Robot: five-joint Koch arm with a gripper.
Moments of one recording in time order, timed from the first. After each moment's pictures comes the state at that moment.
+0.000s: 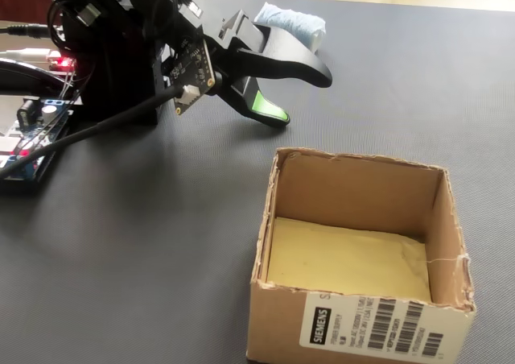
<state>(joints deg) 5.6 130.6 176.4 -3.6 88.2</state>
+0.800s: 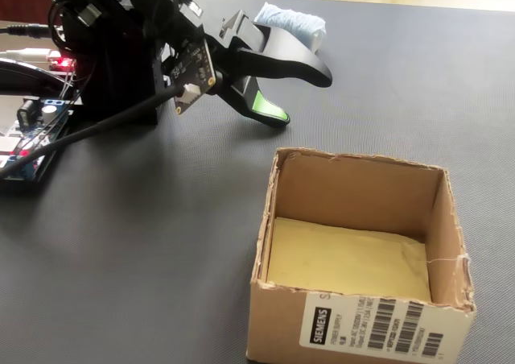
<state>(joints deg) 3.5 130.6 176.4 -4.3 88.0</state>
